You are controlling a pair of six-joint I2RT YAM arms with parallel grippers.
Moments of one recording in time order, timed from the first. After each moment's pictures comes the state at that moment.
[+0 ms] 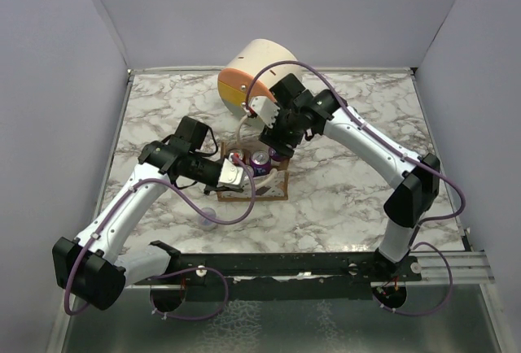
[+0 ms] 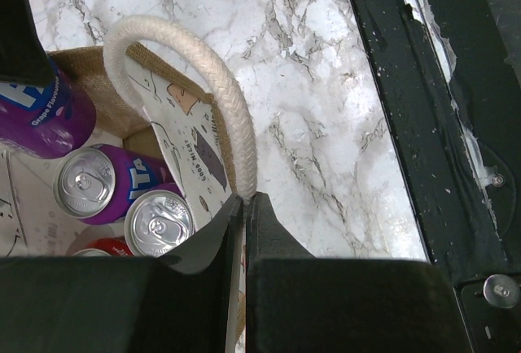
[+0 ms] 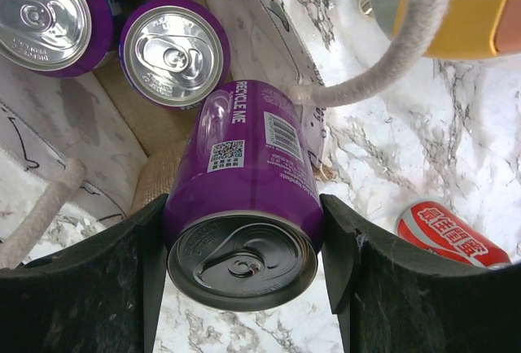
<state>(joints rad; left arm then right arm) -0.44 1.14 1.06 -1.02 0.95 1.19 0.74 1.80 1.80 -1.02 -0.05 -0.47</state>
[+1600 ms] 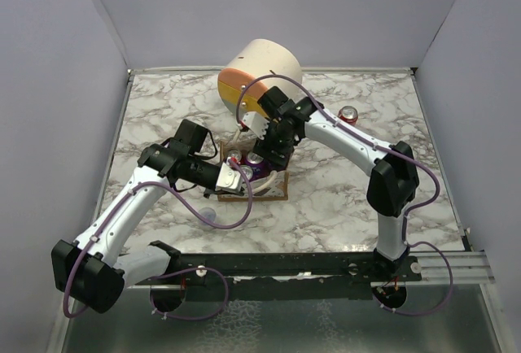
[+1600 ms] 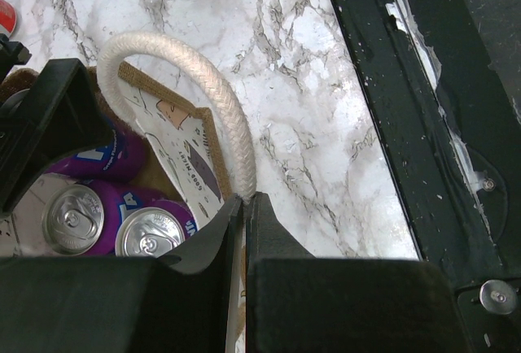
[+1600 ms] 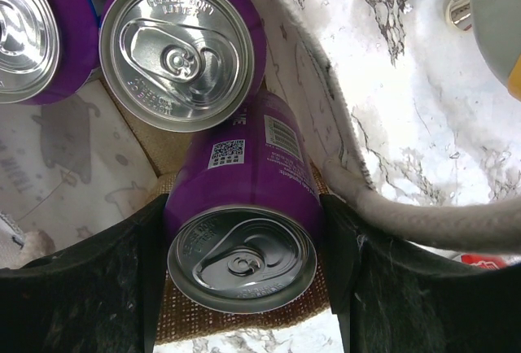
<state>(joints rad) -0.45 1.12 1.03 -1.02 1.00 1.22 0.75 1.95 1.76 -0.99 -0.12 -0.49</state>
